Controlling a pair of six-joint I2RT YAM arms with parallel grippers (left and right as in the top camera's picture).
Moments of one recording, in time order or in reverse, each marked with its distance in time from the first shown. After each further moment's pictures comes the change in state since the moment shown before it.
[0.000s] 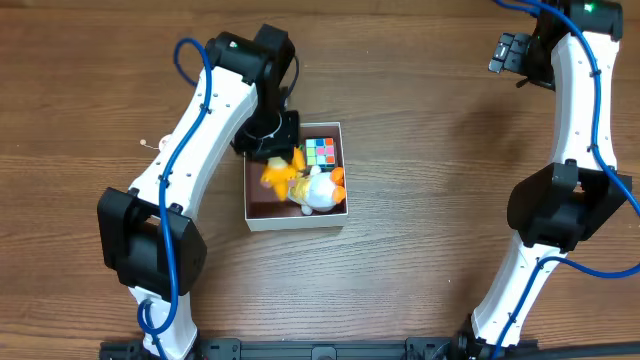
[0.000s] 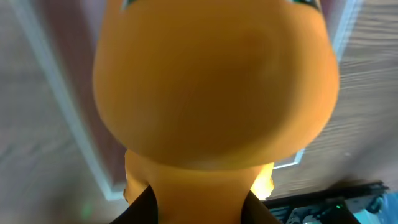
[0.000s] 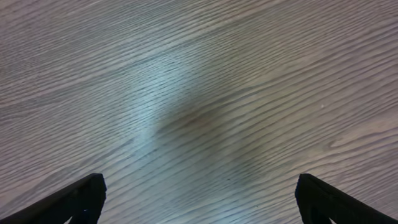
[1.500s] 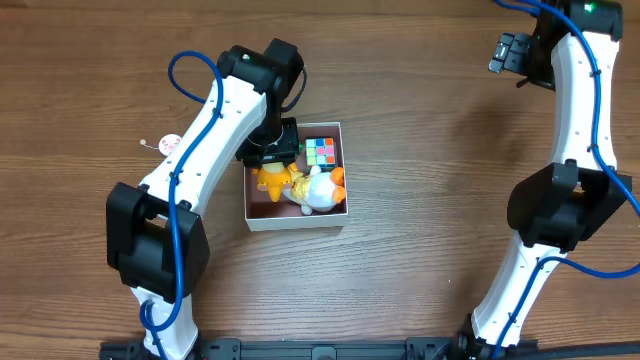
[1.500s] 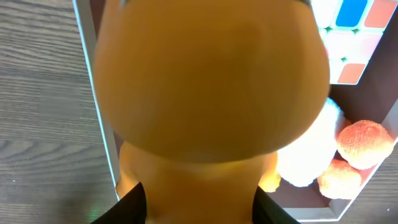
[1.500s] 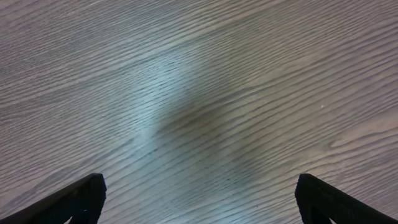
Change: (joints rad) left arm -0.031 0.000 -0.100 0.110 -0.137 -0.103; right arm 0.000 0.000 0.000 0.000 0.000 0.000
